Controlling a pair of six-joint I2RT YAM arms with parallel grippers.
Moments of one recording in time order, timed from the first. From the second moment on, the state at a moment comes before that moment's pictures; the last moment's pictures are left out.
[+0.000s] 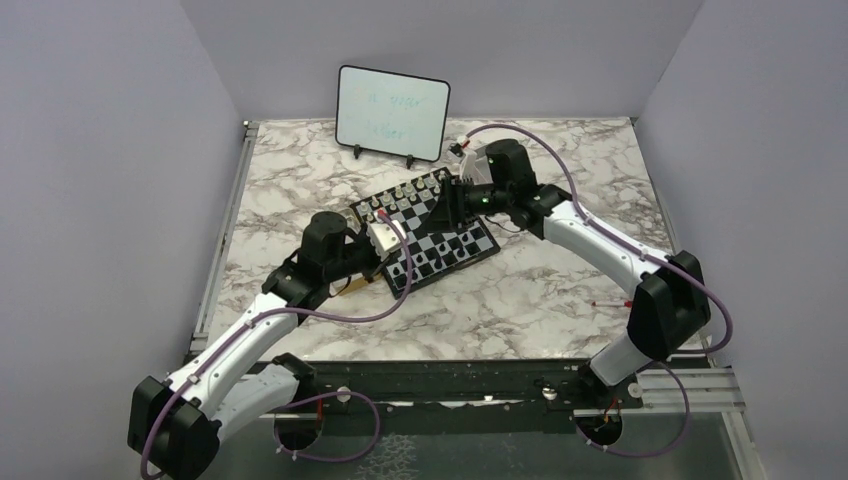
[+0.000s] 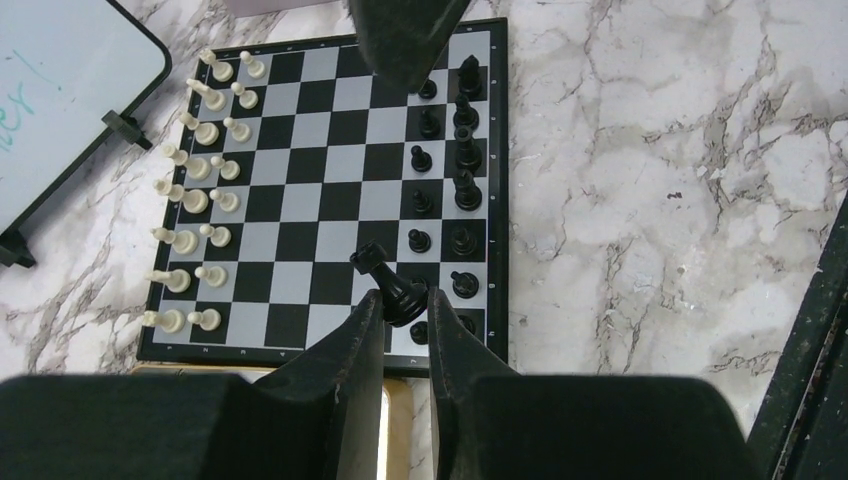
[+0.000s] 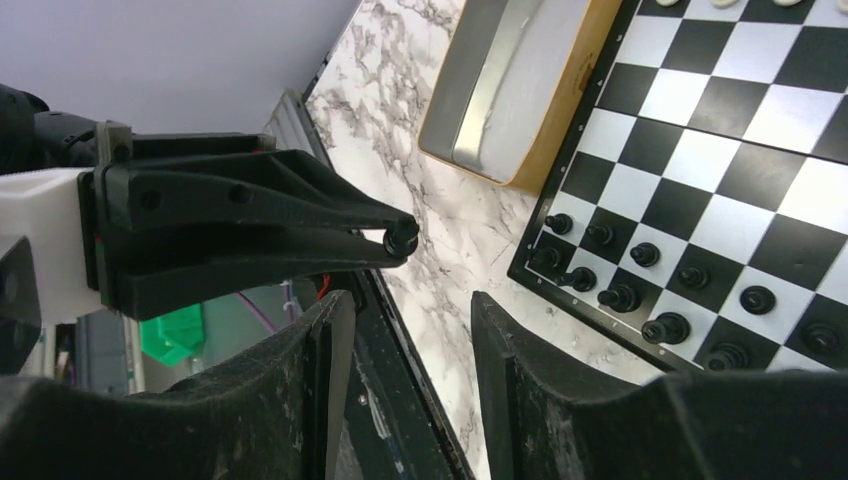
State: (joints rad) left arm -0.53 0.93 0.67 -0.16 0.42 0.40; right arm 0.60 1.56 1.26 -0.21 -0.71 0.44
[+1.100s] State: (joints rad) left arm -0.55 0.90 0.61 -0.13 0.48 0.50; right arm 0.66 1.77 1.34 -0.19 -0.89 0.49
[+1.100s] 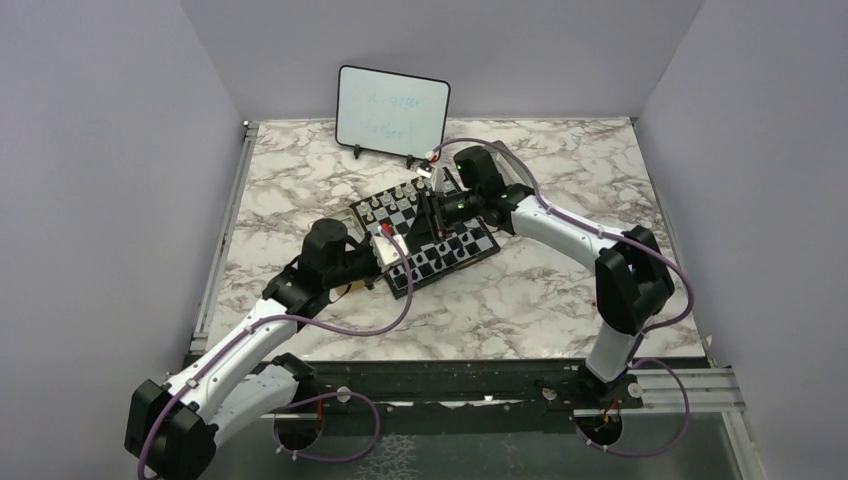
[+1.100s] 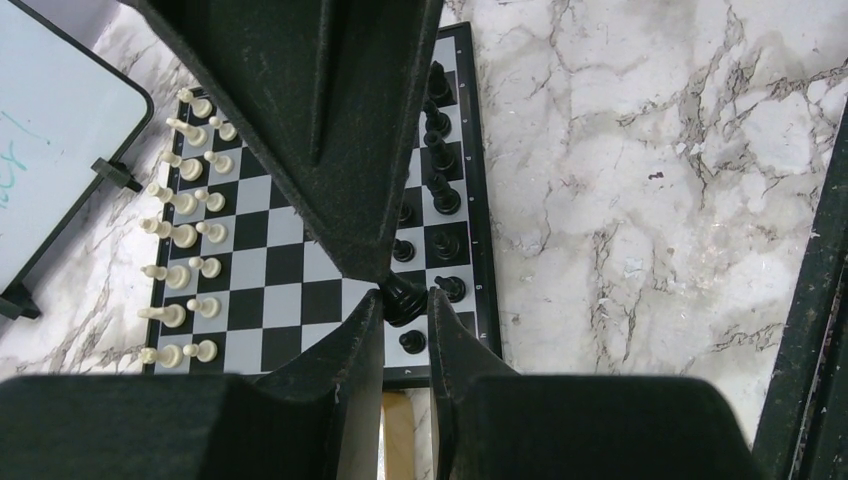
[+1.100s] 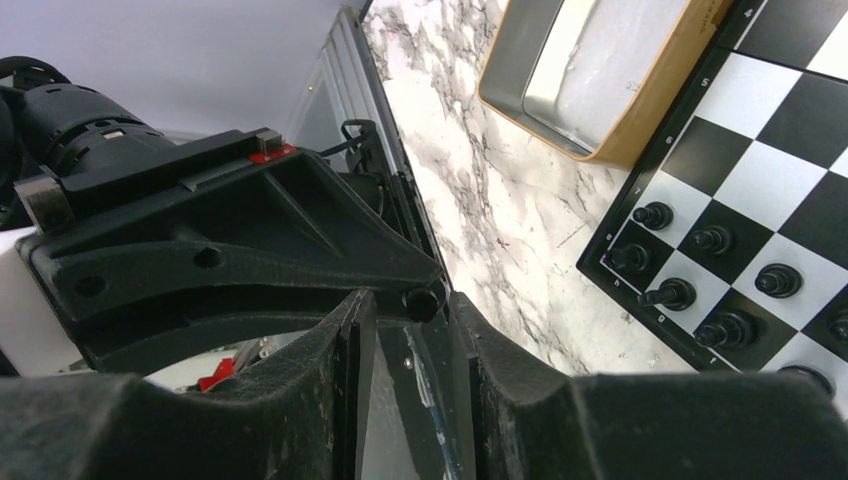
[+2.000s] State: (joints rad) left arm -0.56 0.88 0.60 -0.13 0.48 0.50; right arm 0.68 1.82 1.37 -0.22 -0.91 0.49
